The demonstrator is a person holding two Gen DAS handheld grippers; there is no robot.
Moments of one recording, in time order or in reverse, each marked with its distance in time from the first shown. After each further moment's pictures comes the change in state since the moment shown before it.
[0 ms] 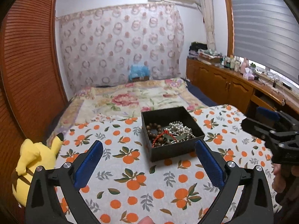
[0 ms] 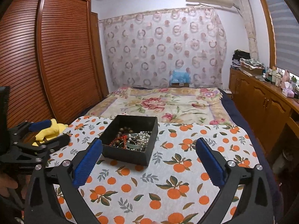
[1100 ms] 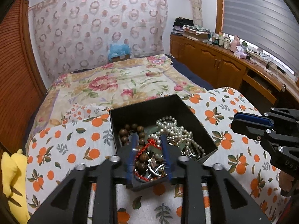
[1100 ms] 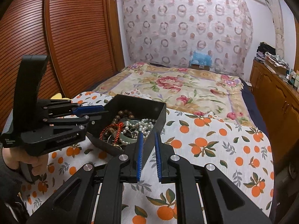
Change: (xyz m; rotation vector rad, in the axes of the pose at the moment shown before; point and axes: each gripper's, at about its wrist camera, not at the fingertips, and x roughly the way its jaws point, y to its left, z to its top) left arm 0.133 -0.020 0.021 0.075 0.196 -0.133; right arm 0.087 -0.014 0.010 -0.117 0.193 0.152
